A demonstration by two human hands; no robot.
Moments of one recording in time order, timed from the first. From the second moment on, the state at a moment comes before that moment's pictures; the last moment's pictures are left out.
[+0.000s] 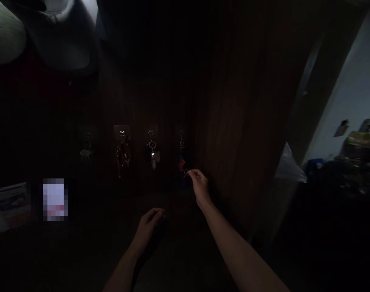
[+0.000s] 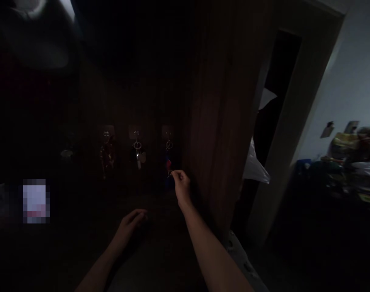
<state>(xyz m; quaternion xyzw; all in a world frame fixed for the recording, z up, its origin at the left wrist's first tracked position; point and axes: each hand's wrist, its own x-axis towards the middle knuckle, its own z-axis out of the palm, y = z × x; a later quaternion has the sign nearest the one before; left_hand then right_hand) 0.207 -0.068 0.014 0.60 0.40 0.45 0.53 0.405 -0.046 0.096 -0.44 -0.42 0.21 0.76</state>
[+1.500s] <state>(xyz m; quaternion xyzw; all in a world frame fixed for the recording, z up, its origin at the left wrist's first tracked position) 0.208 -0.067 0.013 0.63 0.39 0.42 0.52 0.412 0.038 0.187 -0.56 -0.44 0.02 0.70</state>
